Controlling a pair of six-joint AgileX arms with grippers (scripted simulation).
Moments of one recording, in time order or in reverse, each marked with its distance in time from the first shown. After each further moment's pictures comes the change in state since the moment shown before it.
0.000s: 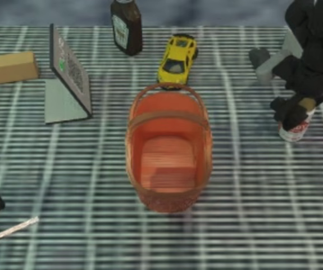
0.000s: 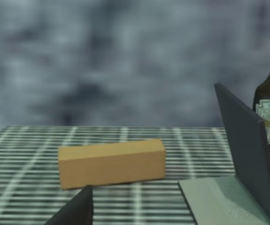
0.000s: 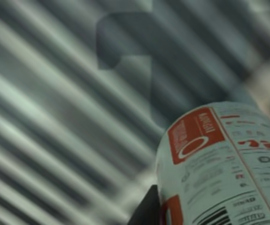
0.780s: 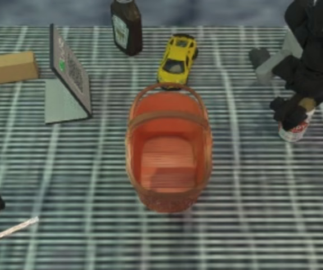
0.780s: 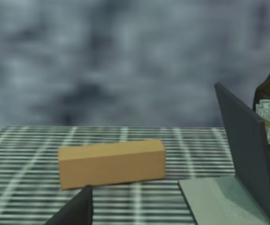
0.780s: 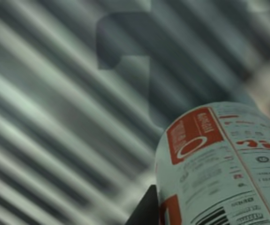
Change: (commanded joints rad) left arm 0.000 0.000 0.000 0.000 0.000 0.000; right arm -0.003 -0.002 0.000 0.000 0.000 0.001
